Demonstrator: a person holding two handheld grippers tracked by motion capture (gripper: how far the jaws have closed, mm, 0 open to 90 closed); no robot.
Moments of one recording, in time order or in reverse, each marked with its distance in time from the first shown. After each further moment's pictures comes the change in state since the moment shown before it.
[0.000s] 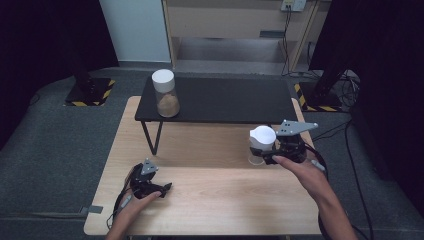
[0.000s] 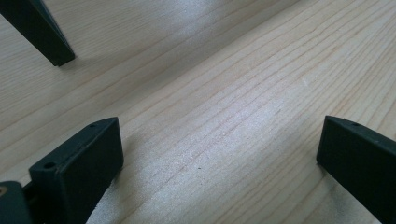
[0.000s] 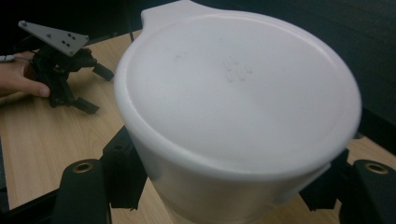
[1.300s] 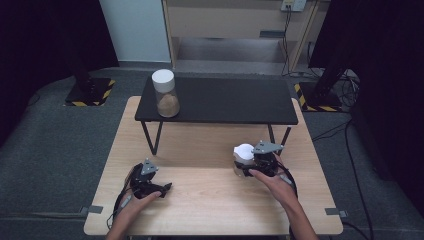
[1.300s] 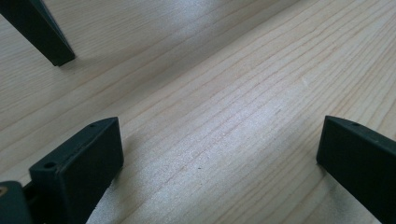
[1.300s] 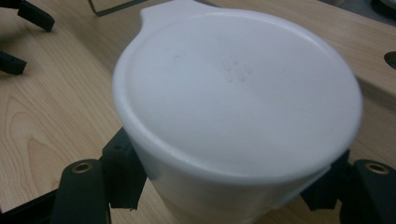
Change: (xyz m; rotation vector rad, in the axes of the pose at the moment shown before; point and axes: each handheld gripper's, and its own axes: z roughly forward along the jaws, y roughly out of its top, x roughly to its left) left arm 0.000 0.000 0.000 0.000 0.000 0.000; right arm 0.017 -0.086 0.101 0.055 -0.072 0.064
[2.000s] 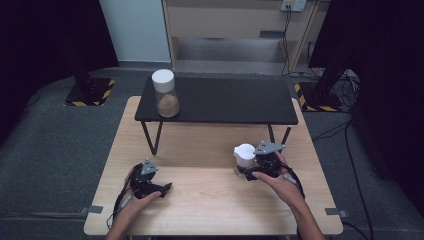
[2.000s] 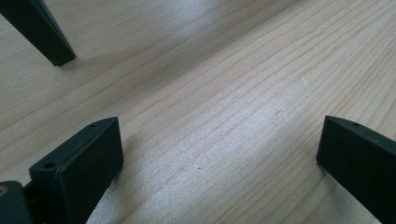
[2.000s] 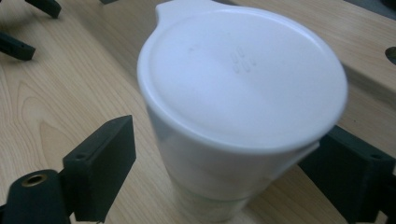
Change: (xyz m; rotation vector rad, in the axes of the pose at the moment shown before) left arm 0.000 0.000 0.000 0.000 0.000 0.000; right arm -0.002 0.009 -0.009 0.040 0.016 -0.012
